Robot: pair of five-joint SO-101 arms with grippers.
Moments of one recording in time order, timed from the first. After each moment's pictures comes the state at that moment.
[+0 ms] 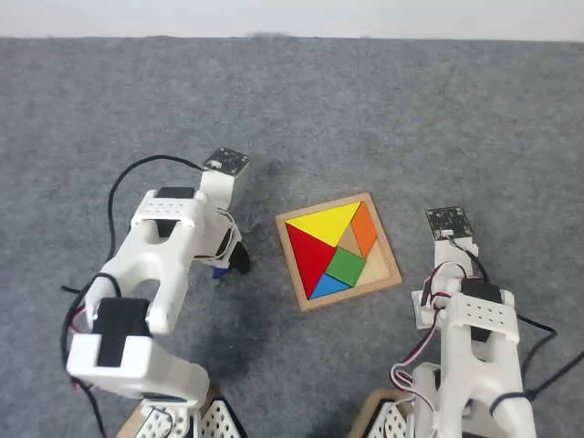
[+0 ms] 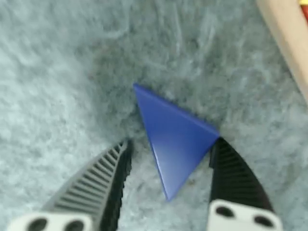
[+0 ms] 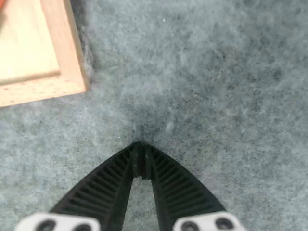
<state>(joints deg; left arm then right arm) -4.7 5.1 37.4 59.0 -15.1 9.8 -38.8 74.3 51.4 19.4</state>
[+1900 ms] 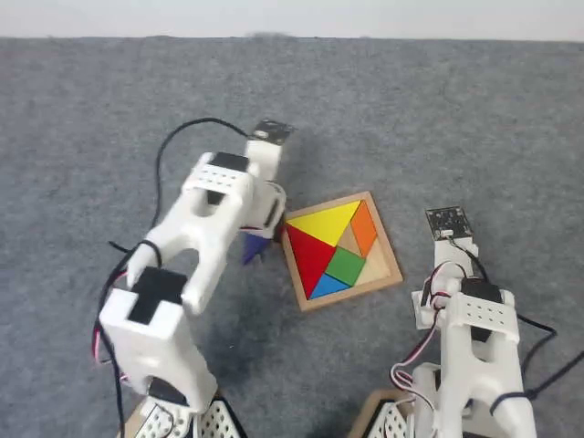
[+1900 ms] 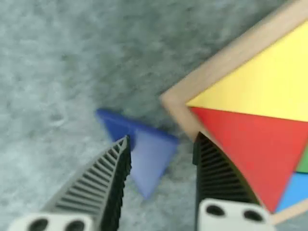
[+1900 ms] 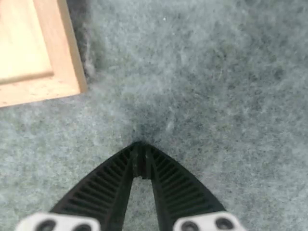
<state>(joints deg) 8.1 18.7 15.5 67.7 -0.2 9.8 -38.5 74.3 51.4 19.4</state>
